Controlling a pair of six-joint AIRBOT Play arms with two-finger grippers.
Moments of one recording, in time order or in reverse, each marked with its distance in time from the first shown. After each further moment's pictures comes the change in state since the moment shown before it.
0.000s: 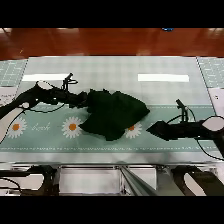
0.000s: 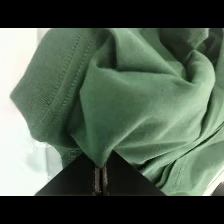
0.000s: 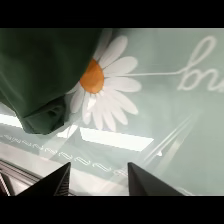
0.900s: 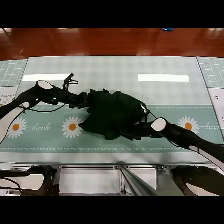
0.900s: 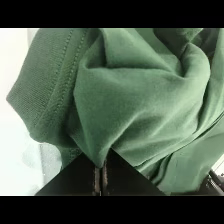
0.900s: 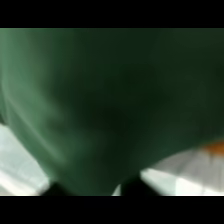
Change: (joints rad) left arm -0.002 -0.003 0.007 0.001 -0.021 0.002; right arm 0.625 -0.461 0.155 0.312 -0.570 0.089
